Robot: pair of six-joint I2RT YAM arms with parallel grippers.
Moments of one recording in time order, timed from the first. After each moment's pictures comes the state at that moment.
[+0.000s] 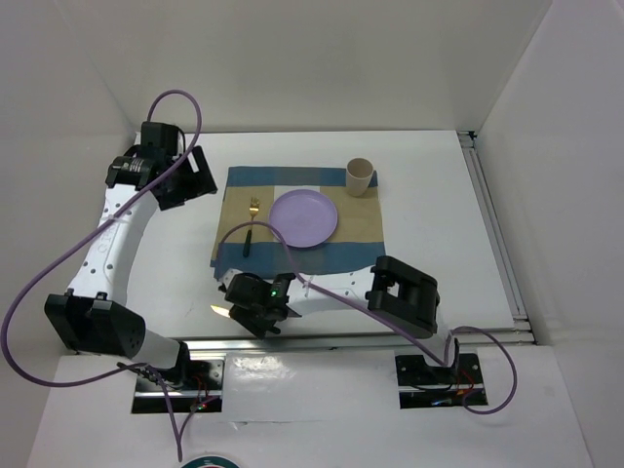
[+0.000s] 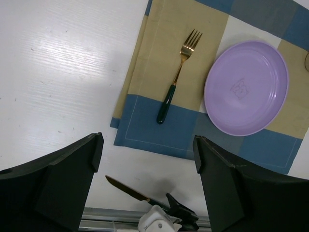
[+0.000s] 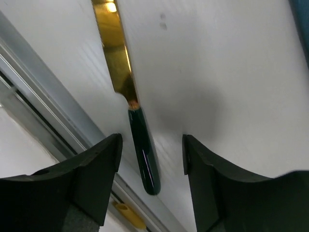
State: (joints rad) left arm -0.08 1.44 1.57 -1.02 -0.07 -0.46; right arm 1.30 2.00 1.37 -0.45 0.12 0.28
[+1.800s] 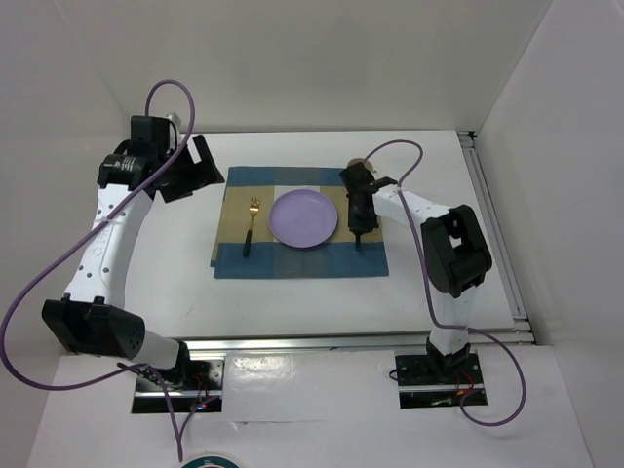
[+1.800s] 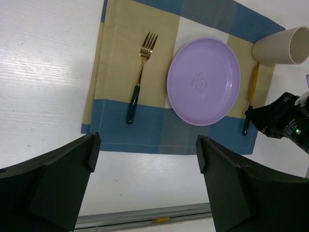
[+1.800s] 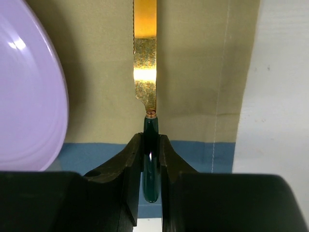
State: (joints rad) left arm -0.05 1.43 1.63 -0.98 0.11 -0.45; right arm 0.45 1.91 1.36 -0.62 0.21 0.48
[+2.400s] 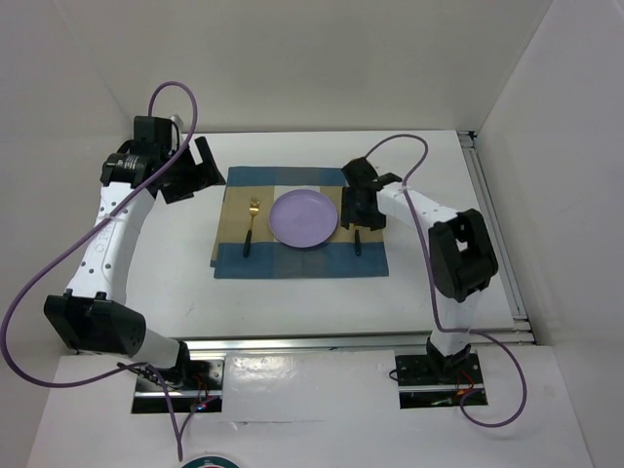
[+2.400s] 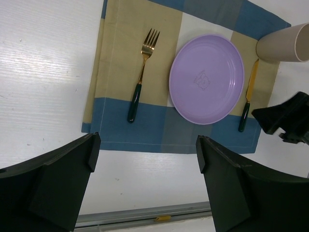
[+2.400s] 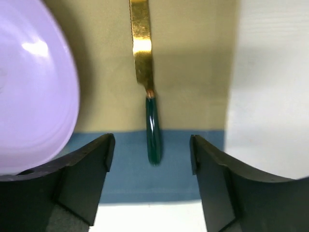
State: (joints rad) left arm -0.05 1.45 1.62 -0.98 0.11 -0.45; right arm 0.44 1.89 1.39 -0.65 0.21 0.49
